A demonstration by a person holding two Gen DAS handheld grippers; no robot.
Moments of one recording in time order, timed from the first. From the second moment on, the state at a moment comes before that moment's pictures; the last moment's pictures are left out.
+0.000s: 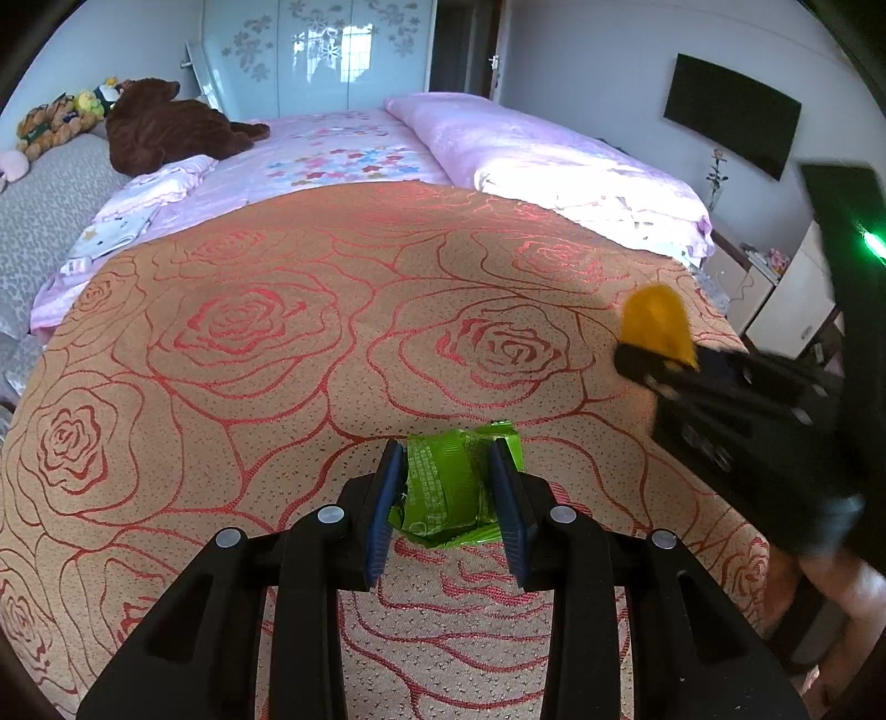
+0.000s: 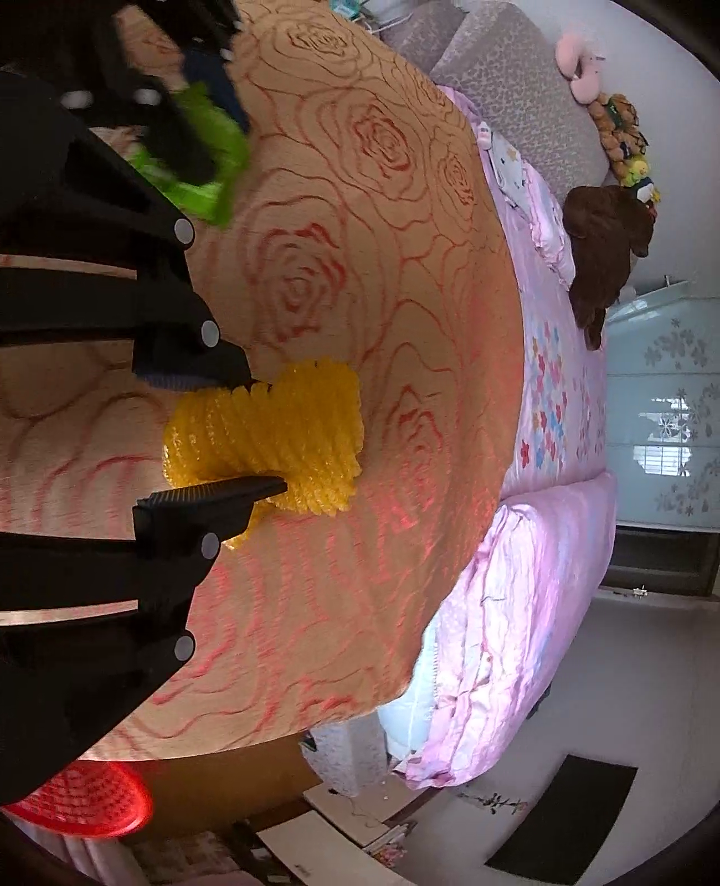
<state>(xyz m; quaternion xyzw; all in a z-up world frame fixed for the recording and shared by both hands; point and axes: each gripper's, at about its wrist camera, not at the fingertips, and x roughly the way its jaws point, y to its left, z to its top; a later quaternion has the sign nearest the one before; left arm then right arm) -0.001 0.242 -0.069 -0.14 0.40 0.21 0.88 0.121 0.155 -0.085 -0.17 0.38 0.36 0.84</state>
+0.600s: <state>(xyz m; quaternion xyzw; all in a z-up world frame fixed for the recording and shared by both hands) -0.005 0.242 -0.067 -0.15 0.39 0.21 0.88 0.074 0.078 -0.080 -0.12 0.39 0.35 0.84</state>
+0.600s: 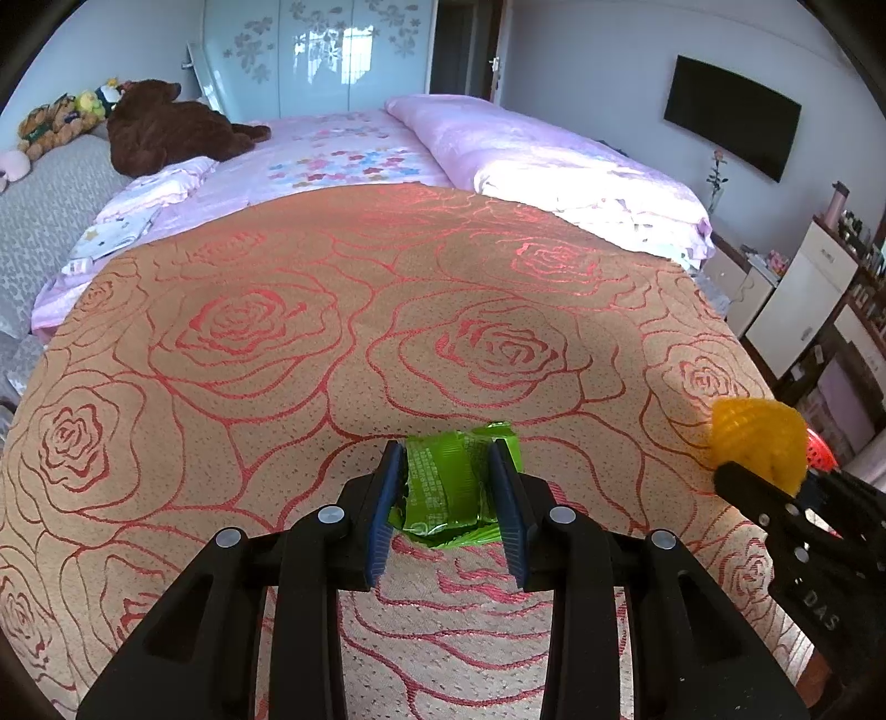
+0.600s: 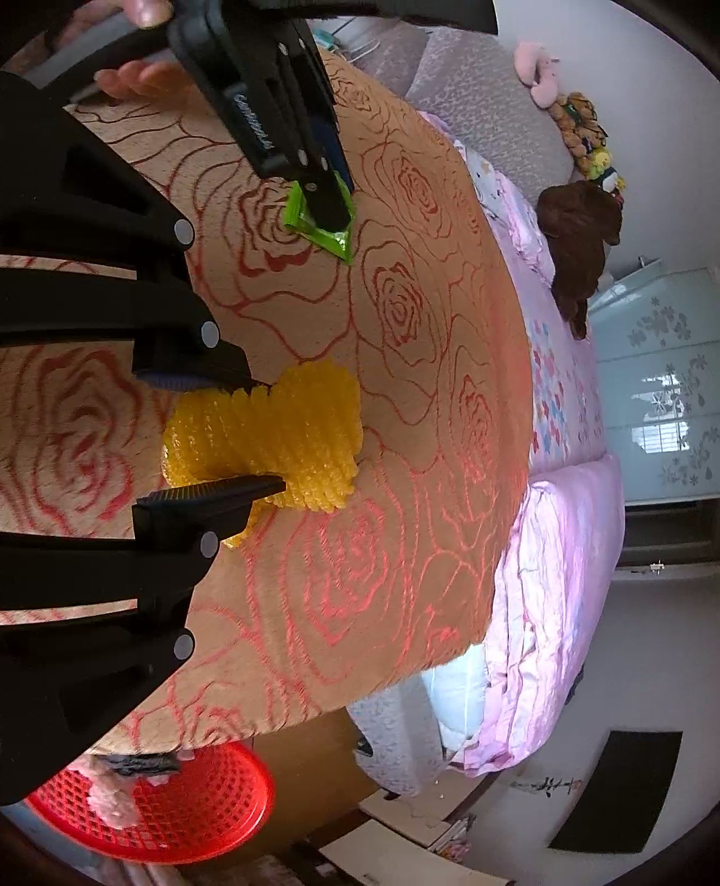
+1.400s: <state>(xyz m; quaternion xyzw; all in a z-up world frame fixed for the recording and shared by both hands) -0.015 0.215 -0.055 -0.13 0.38 0.19 0.90 0.067 0.036 -0.072 -0.09 0.37 0.33 0.86</state>
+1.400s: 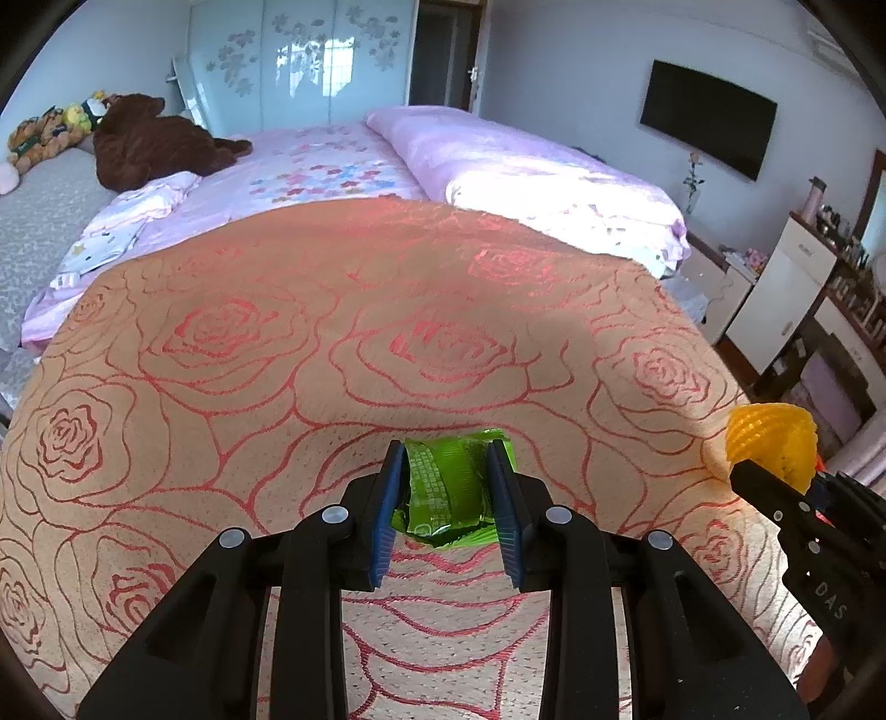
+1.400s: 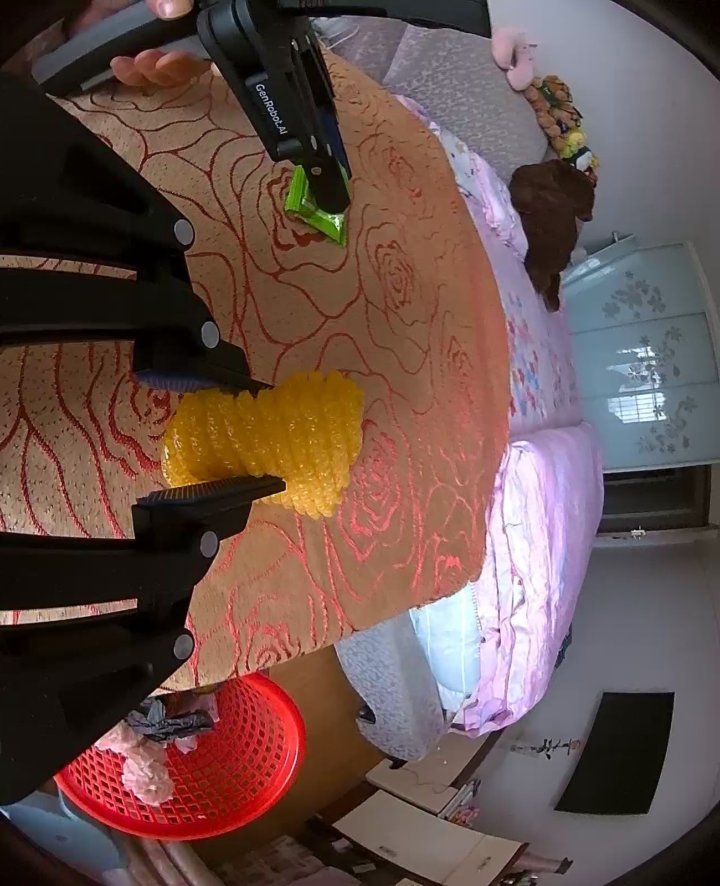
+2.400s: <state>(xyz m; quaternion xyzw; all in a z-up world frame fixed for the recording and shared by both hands) 0.016 0.152 -0.014 -0.09 0.34 0.12 0.93 0.079 -0.018 -0.035 -0.04 0.36 0.31 0.88</state>
